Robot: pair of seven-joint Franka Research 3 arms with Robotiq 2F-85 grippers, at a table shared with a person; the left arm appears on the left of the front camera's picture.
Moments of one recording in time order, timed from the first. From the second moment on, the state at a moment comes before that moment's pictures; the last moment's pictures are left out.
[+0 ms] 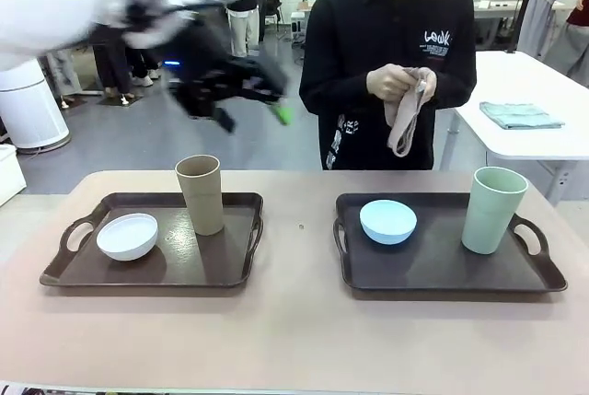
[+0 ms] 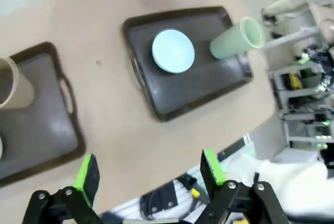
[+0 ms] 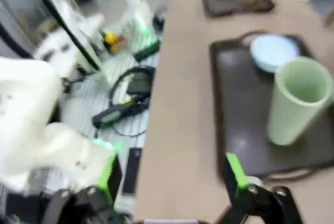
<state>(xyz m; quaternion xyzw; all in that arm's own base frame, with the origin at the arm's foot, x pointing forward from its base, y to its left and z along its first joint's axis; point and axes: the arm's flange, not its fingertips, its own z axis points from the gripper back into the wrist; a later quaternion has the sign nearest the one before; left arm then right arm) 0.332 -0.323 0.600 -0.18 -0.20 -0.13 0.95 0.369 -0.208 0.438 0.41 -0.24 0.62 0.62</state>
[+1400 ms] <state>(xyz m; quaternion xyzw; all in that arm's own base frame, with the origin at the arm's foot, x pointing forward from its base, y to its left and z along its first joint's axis) 0.430 -0.446 0.522 -0.17 -0.16 -0.06 0.97 0.443 -0.256 0.432 0.25 -0.35 0.62 0.66</state>
